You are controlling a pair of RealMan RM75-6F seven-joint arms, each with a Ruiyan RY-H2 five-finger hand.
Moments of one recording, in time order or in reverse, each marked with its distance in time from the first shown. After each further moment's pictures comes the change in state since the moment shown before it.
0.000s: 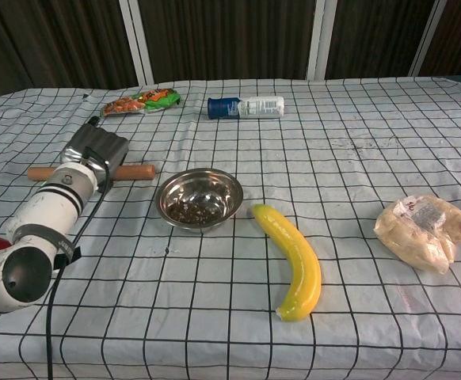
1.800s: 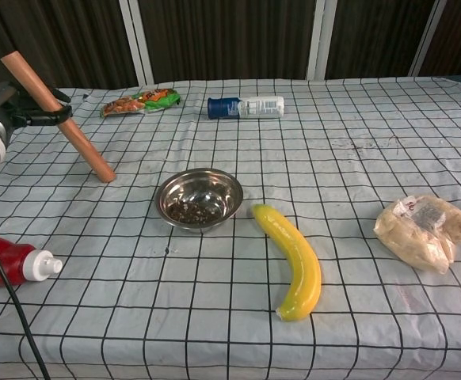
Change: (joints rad) left arm 0.267 0.356 -0.211 -0.528 0.059 0.051 -1.306; right arm 0.008 -0.034 -0.016 -0.016 -0.022 -0.020 -0.081
